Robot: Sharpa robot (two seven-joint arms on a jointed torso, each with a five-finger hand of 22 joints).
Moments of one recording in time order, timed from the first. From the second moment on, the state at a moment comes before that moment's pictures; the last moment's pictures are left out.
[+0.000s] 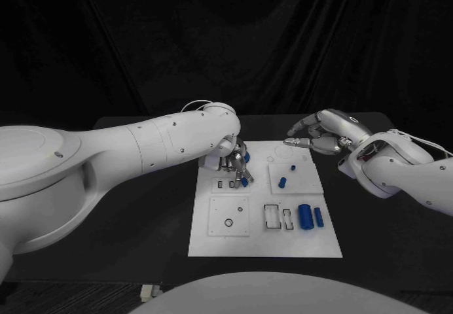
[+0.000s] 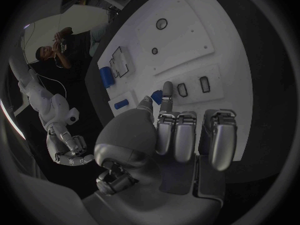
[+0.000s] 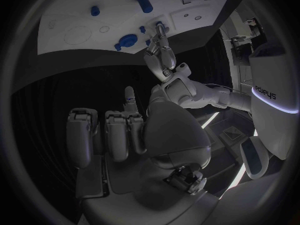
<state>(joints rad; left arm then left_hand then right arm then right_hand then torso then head) 1.33 -0.23 -0.21 0.98 -0.90 0.56 -0.59 1.17 0.19 -0.14 0.17 0.21 1.16 0.05 0.16 0.30 1.46 -0.02 1.57 1.31 1.47 -0.07 1.57 1.31 0.03 1.47 0.05 1.54 1.31 1.26 -0.97 -0.21 1.57 -1.31 -0.57 0.14 1.24 0.07 -0.22 0.29 0.26 0.95 0.08 0.18 0.25 1.46 -0.01 1.57 1.31 1.46 -0.07 1.57 1.31 0.02 1.47 0.04 1.51 1.31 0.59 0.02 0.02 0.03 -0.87</state>
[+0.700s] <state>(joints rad) 1.33 -0.23 -0.21 0.98 -0.90 0.56 -0.59 1.19 0.18 -0.10 0.15 0.26 1.16 0.05 0.15 0.31 1.46 -0.02 1.57 1.31 1.47 -0.07 1.57 1.31 0.03 1.47 0.05 1.53 1.31 1.26 -0.97 -0.21 1.56 -1.31 -0.57 0.14 1.24 0.07 -0.22 0.29 0.26 0.95 0.08 0.18 0.25 1.46 -0.01 1.57 1.31 1.46 -0.07 1.57 1.31 0.02 1.47 0.04 1.51 1.31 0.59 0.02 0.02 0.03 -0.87</state>
